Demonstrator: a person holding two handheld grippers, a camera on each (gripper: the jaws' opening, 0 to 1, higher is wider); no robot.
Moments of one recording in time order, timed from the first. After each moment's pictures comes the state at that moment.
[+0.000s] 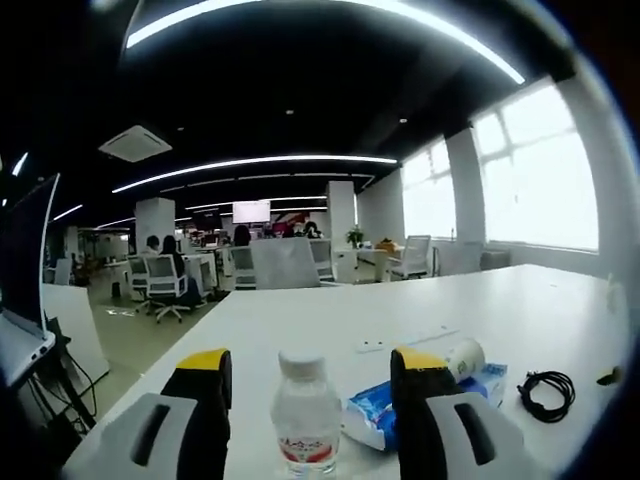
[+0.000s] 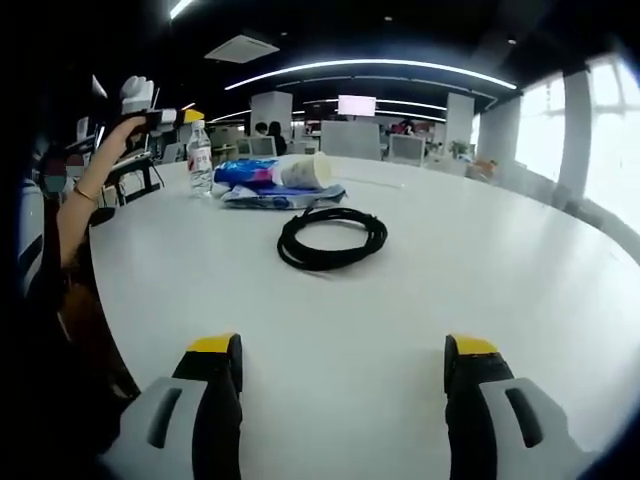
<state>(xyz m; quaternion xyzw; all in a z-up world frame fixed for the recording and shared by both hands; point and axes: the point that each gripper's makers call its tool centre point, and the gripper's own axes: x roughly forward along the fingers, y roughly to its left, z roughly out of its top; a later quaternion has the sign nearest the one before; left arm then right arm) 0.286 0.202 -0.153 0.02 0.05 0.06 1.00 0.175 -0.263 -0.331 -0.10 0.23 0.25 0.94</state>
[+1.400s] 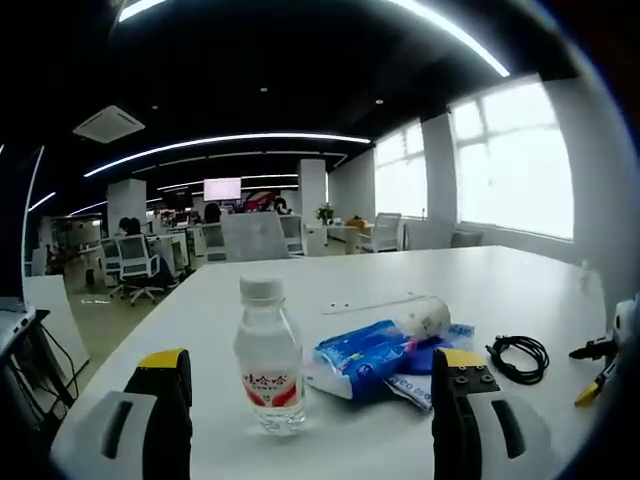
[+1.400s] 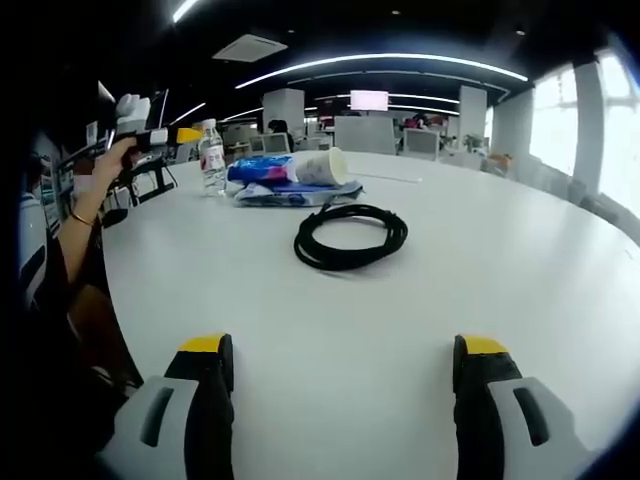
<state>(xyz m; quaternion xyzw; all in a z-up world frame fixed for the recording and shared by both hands) 0.258 0.177 -0.197 0.02 0.10 -0.01 0.99 0.178 -0.250 -0.333 -0.09 0.24 0.28 0.92</state>
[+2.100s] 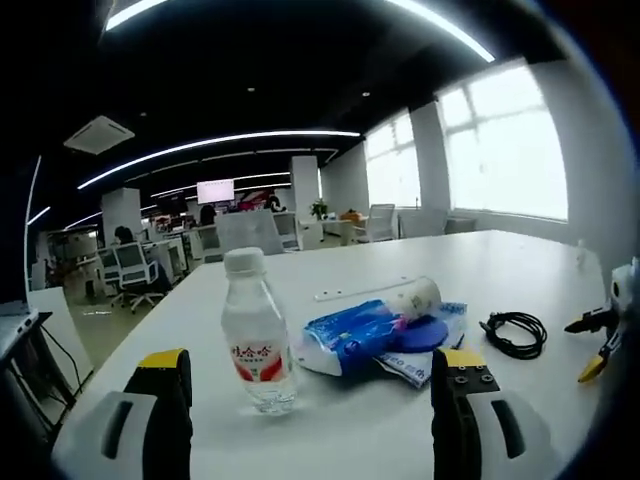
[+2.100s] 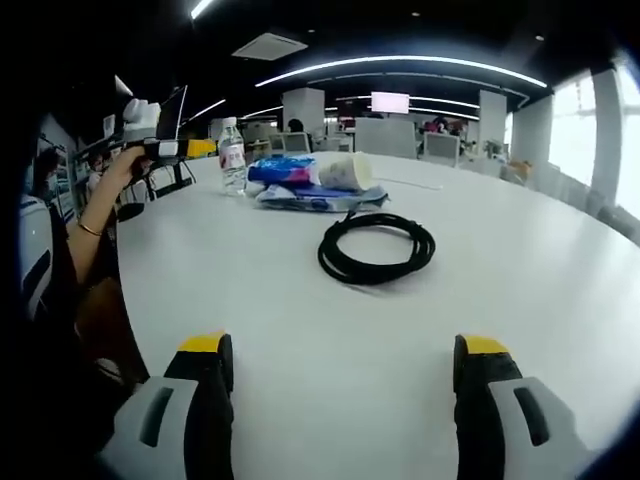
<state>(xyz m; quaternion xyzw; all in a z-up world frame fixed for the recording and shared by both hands) 0.238 0.162 -0.213 0.05 0.10 -0.02 0.99 0.176 -0.227 -0.328 -0.09 0.24 0.33 0.91</state>
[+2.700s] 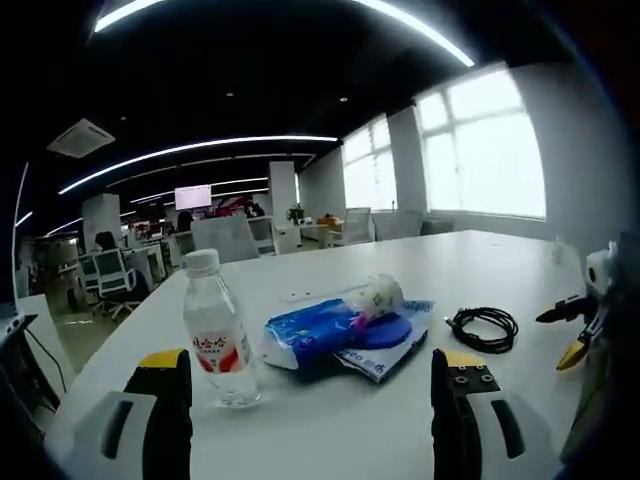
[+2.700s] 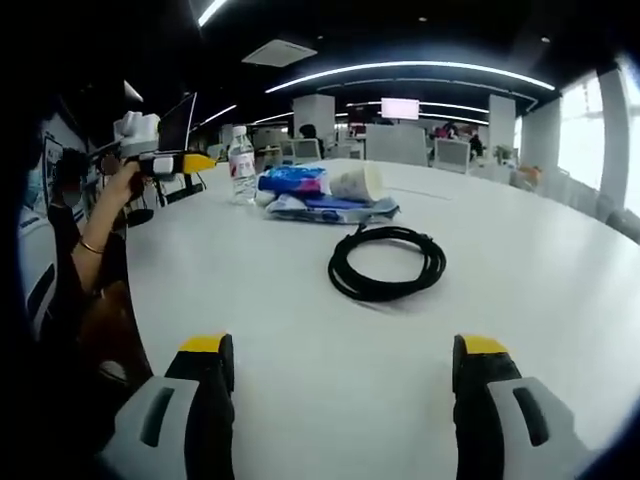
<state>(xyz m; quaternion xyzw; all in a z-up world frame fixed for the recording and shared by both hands) 0.221 0.124 -0.216 0.05 0.10 -0.08 0.99 0.177 -0.218 -0.320 -0.09 0.23 0.35 0.91</state>
